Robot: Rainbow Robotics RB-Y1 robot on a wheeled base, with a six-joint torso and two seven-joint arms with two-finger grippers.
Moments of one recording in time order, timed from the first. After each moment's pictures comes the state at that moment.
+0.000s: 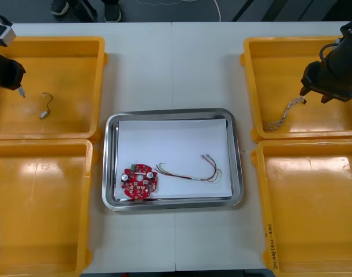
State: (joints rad) right arm -0.89 -0.48 -0.23 -1.22 -0.33 1.77 1.25; left arm -0.81 0.67 0.24 -1.17 0.52 1.49 -1.97
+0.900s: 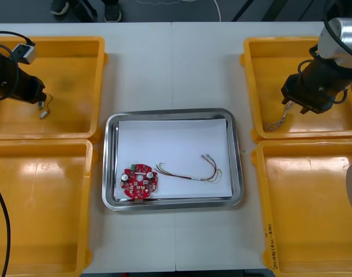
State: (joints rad) right arm -0.89 -0.44 -0.14 -1.07 -0.33 1.60 1.04; left arm -0.81 0.62 0.18 -1.07 0.50 1.42 -1.96
